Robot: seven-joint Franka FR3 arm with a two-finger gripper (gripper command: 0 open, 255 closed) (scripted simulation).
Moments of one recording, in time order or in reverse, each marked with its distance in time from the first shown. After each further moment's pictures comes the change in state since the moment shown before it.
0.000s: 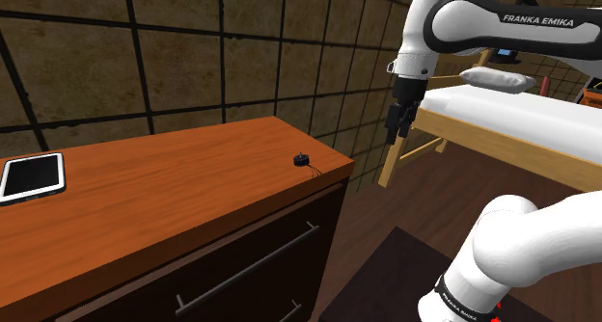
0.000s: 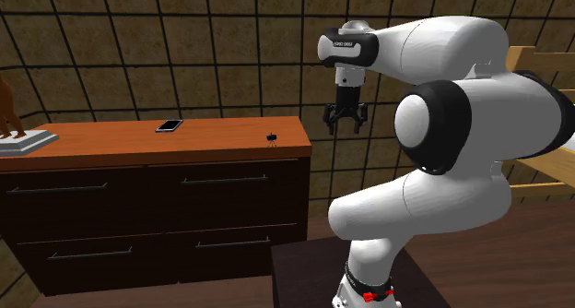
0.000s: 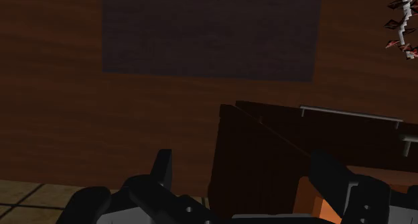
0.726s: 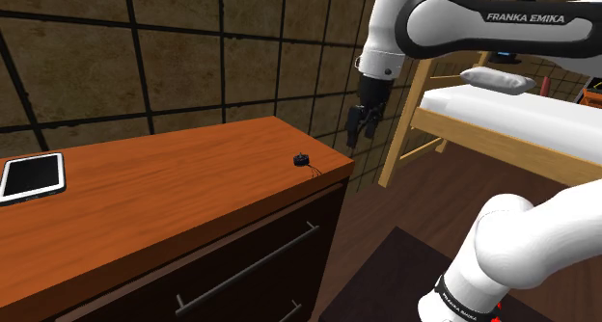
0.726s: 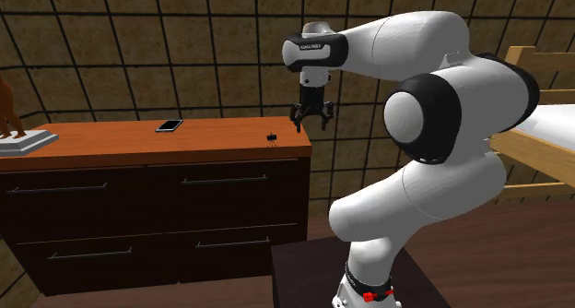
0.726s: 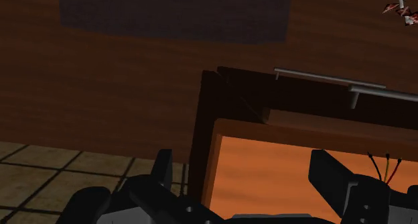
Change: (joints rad) arm 0.061 0.103 0.186 0.048 0.084 0.152 0.191
